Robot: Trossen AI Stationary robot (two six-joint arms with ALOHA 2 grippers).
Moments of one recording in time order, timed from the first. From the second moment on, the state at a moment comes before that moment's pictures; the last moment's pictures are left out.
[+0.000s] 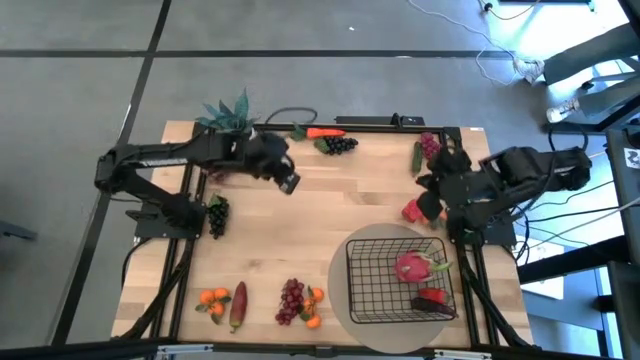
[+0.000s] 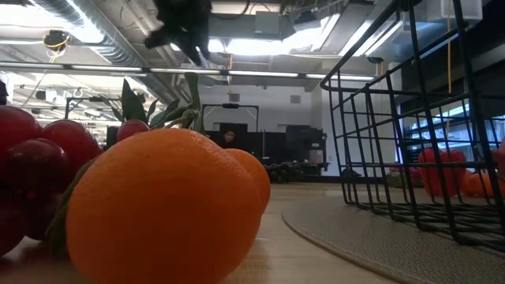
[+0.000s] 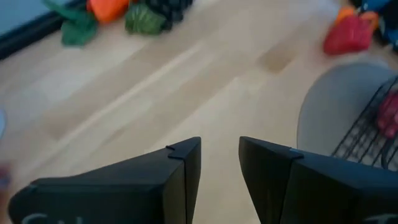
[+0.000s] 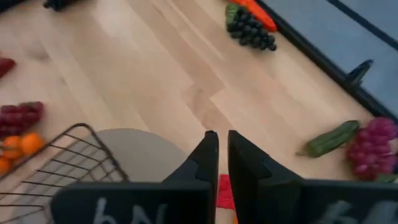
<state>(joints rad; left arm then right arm) 0.18 1.35 1.32 -0.80 -0.23 -0.68 0.30 1.11 1.46 -1.43 0.53 0.84</state>
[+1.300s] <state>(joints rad) 0.71 1.87 1.32 -0.38 -0.11 0.94 -0.22 1.24 1.46 -1.09 0.22 0.34</state>
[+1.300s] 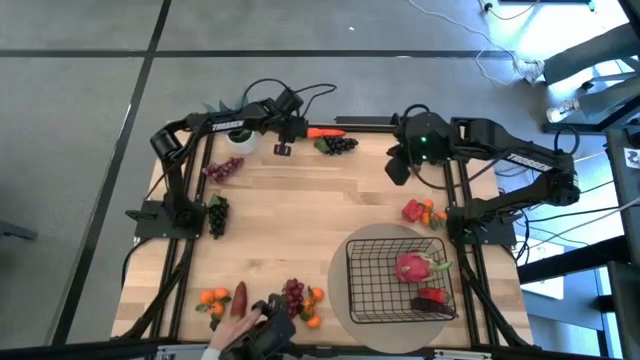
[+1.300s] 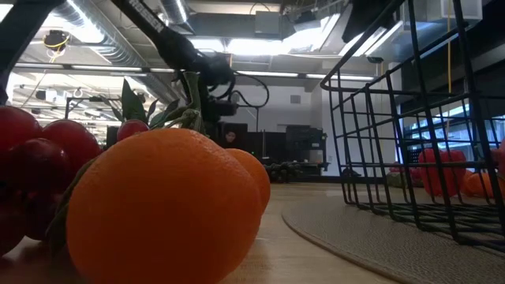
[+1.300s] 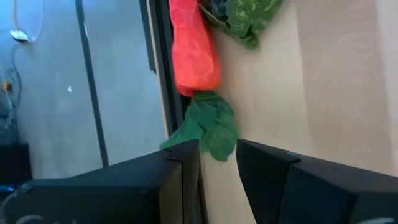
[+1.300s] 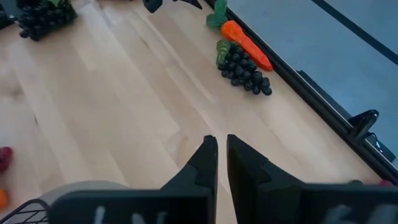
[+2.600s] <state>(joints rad) 0.79 1.96 1.32 -0.23 -0.06 1.08 -0.25 1.24 1.46 -0.99 0.24 0.37</state>
